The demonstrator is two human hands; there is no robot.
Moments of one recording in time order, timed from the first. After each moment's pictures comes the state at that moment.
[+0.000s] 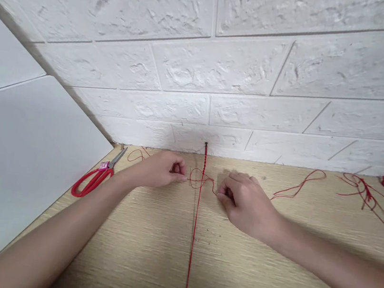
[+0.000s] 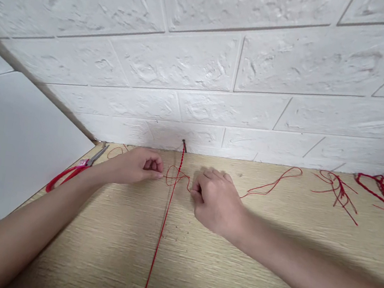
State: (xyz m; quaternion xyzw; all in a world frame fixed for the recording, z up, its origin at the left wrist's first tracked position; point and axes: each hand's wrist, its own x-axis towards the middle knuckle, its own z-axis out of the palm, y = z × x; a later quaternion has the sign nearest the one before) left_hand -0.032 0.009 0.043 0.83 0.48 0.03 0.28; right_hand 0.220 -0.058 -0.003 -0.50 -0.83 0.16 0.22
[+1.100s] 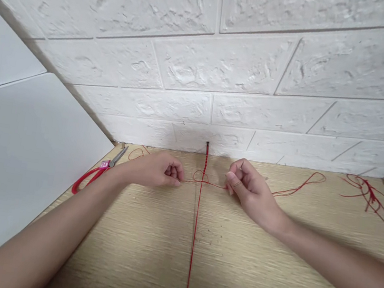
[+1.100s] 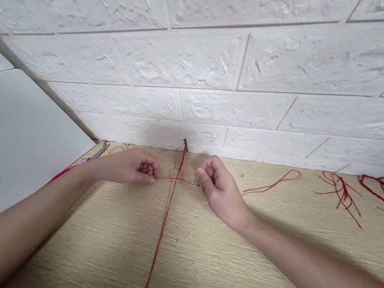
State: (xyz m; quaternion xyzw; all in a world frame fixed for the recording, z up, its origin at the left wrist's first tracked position) left_hand -0.045 0.008 0.055 0.80 0.46 -0.02 0.37; right_hand 0.223 -0.045 -0.012 -0.42 -0.63 0.47 0.46
